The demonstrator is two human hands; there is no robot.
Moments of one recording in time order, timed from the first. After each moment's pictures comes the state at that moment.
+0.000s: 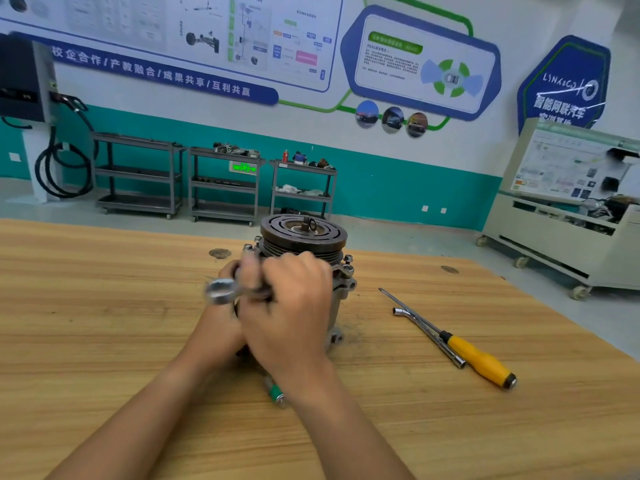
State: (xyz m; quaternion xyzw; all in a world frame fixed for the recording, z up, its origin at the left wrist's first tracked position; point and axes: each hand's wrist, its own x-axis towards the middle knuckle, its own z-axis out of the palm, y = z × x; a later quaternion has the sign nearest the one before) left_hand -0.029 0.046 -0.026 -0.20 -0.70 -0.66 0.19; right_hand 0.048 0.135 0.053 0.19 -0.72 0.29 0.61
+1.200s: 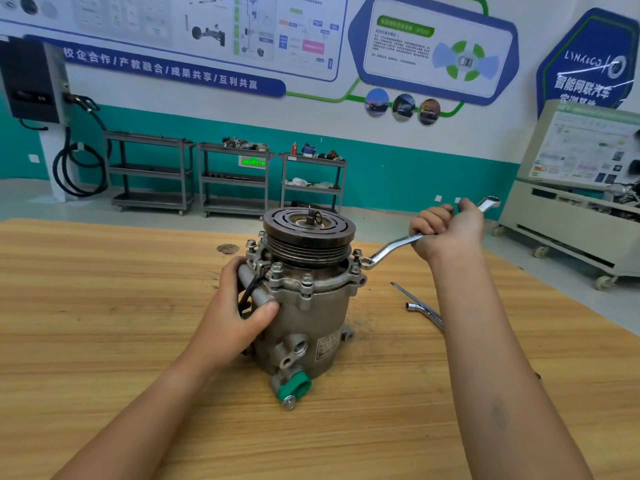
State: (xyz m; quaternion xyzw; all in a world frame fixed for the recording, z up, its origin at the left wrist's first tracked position) left_hand -0.024 0.045 -0.017 -0.20 -0.76 -0.59 0.19; right_hand -0.031 0.293 0.120 -0.06 -0.20 0.97 0.15
